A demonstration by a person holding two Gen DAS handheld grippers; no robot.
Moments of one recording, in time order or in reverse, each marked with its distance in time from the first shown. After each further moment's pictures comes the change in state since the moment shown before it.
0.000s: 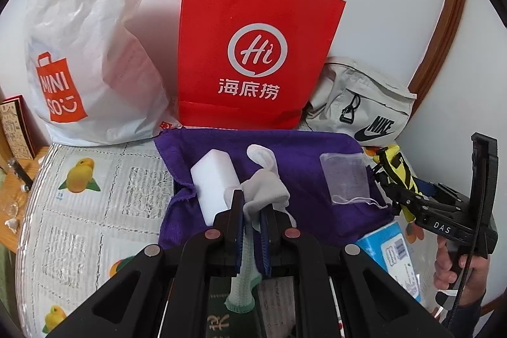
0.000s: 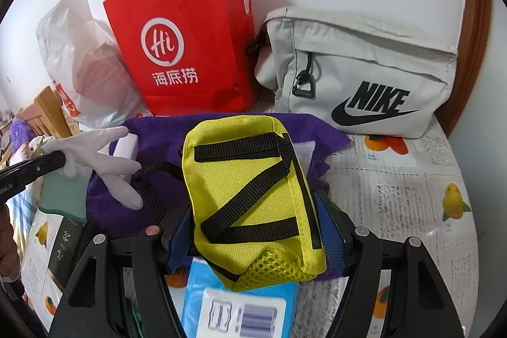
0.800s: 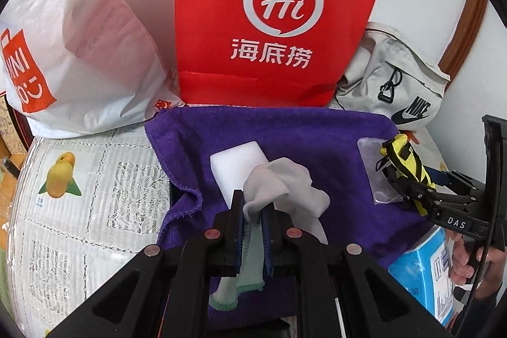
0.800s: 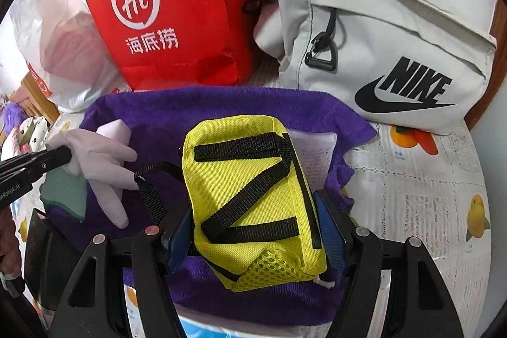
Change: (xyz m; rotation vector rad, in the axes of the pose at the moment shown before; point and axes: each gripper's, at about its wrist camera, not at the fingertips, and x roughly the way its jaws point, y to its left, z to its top) left arm 0.078 0.015 0.004 0.002 0.109 0.053; right arm 0.073 -0.002 0.011 -0.037 0.135 -0.011
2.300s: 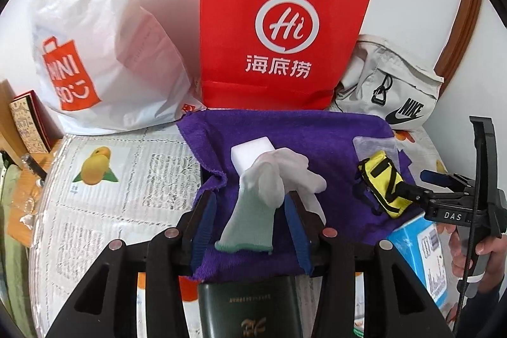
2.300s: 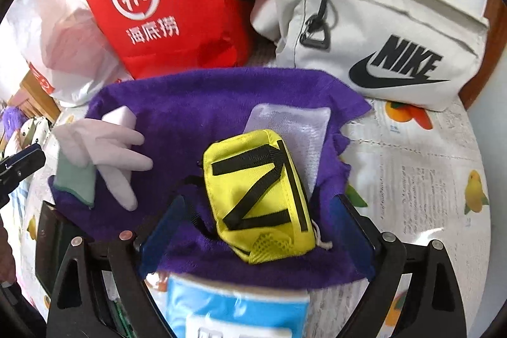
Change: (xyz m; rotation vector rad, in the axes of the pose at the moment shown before) left arm -0.059 0.002 -0.019 0.007 -0.034 0.052; right arm -0.020 0.000 -0.012 0.043 0.066 0.001
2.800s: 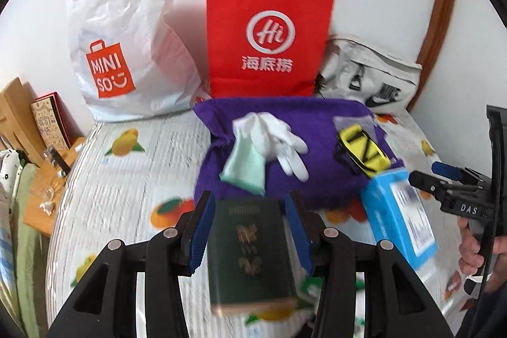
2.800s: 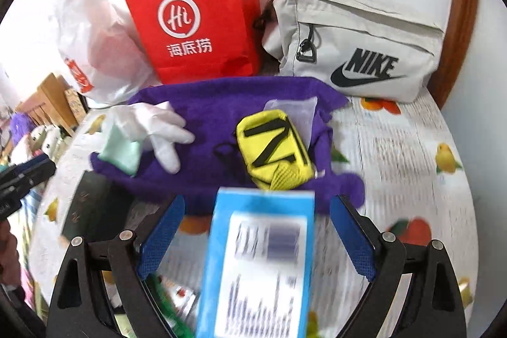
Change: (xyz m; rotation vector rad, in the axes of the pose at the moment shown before) left arm -0.081 -0.015 -0.062 0.036 -0.042 0.010; right arm -0.086 0.017 -0.071 0.026 -0.124 0.017
